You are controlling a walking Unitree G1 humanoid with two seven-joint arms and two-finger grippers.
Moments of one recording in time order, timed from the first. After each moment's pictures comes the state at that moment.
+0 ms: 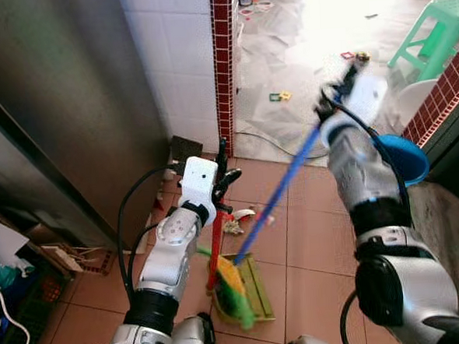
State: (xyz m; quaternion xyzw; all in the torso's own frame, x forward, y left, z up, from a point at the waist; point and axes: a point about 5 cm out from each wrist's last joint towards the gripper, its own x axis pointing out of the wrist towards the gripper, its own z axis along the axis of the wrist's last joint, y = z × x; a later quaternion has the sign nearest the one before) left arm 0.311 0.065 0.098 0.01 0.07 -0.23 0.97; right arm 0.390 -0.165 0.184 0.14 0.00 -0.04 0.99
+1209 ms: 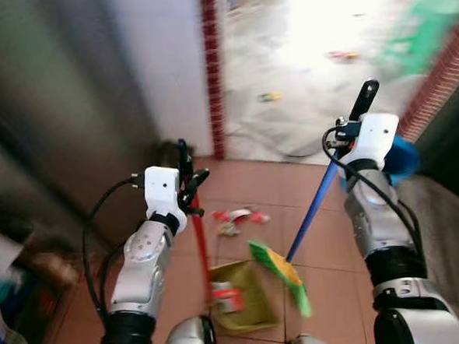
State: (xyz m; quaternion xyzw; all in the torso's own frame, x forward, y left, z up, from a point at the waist) left arm 0.298 0.114 0.096 0.00 0.04 -0.18 0.98; right arm 0.347 -0.194 0.140 0.01 -0.06 -0.08 0.99
